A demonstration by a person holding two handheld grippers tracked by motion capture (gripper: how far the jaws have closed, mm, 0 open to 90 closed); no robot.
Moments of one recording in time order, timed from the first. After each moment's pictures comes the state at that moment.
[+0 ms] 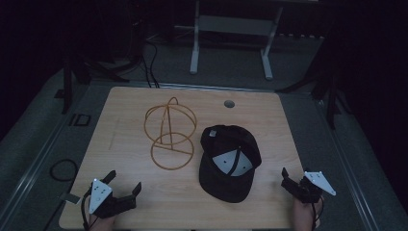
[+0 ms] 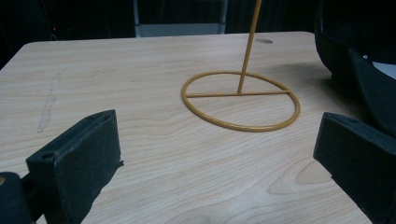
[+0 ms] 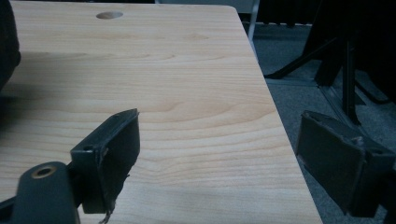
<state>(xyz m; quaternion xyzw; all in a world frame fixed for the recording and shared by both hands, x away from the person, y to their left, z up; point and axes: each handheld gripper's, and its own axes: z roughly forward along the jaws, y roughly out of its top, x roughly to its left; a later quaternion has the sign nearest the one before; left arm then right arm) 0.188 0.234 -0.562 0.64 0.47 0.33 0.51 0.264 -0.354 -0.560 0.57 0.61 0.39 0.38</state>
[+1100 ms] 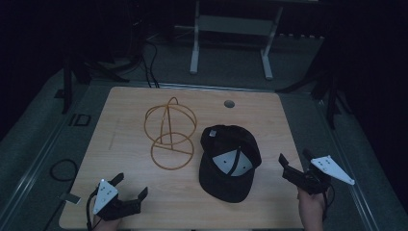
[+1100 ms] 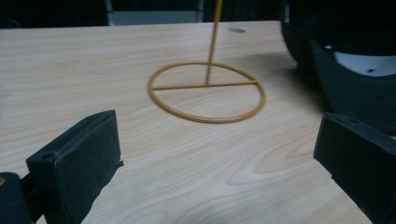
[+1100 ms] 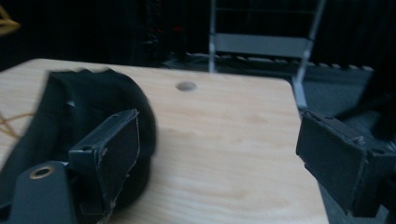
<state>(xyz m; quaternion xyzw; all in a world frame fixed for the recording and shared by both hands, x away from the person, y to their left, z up) 0.184 0.221 -0.556 0.67 0.45 0.28 0.52 0.251 -0.321 -0.450 0.48 0.64 0.48 0.35</state>
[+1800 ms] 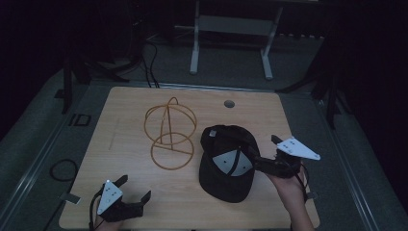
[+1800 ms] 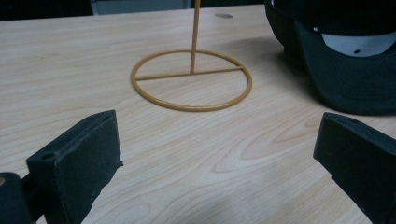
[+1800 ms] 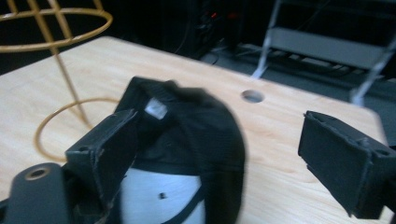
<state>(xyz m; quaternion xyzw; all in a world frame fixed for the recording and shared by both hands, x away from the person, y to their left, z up) 0.183 0.214 -0.557 0.70 0.43 0.27 0.50 0.280 -0.247 -0.424 0.40 0.72 0.48 0.30</state>
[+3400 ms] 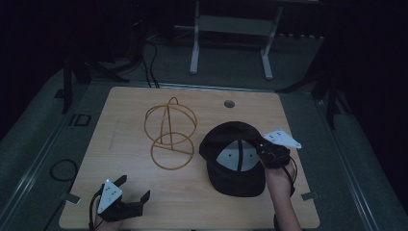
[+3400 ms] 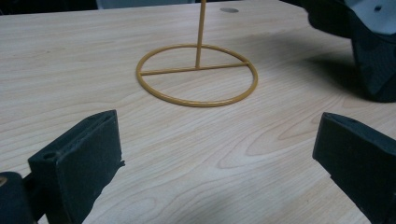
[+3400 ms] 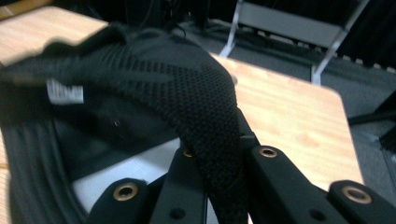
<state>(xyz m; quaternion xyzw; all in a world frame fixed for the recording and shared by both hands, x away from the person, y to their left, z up) 0.183 0.213 -0.555 0.70 0.45 0.27 0.49 0.301 -0.221 -0.423 0.45 0.72 0.40 0.34</state>
